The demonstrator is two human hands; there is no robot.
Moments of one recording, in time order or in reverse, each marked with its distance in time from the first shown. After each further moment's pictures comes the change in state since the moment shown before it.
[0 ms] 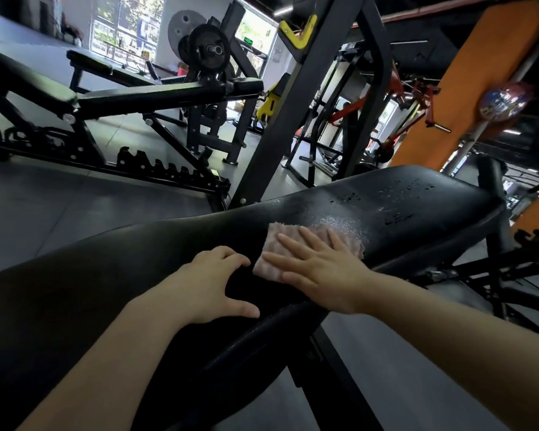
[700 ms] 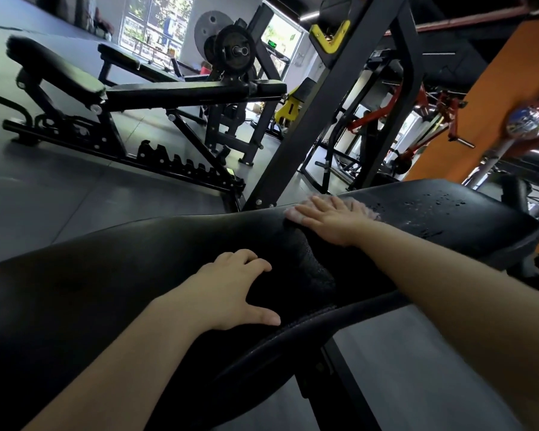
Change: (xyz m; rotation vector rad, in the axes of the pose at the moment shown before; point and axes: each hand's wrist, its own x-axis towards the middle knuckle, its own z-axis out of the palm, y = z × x) left_hand -0.005 0.003 -0.001 0.012 -0.003 0.006; right_hand 0.101 0.053 -0.020 0.016 -0.114 0.283
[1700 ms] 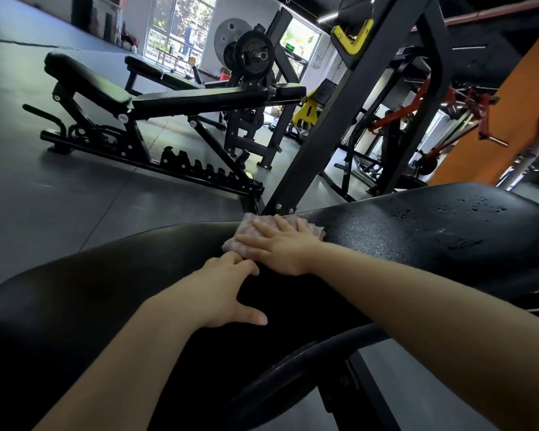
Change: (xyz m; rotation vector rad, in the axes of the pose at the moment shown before) left_hand -0.004 -0.034 -0.011 -0.042 -0.042 -0.155; right_hand 0.008 -0.109 0.014 -0.025 0.006 -0.323
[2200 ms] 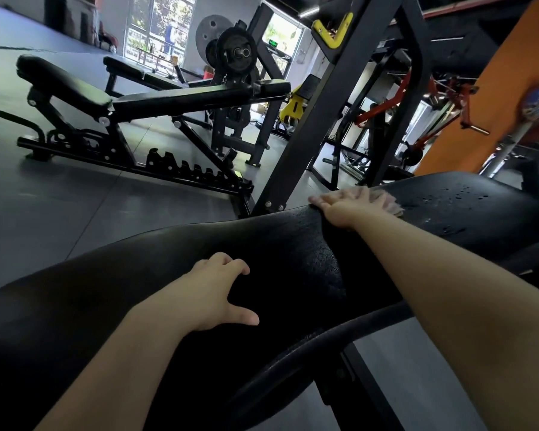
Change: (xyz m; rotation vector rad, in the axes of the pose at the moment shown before) left_hand 0.000 0.001 0.000 -0.027 -0.007 0.011; right_hand -0.021 0.100 -0.025 0.153 0.050 0.616
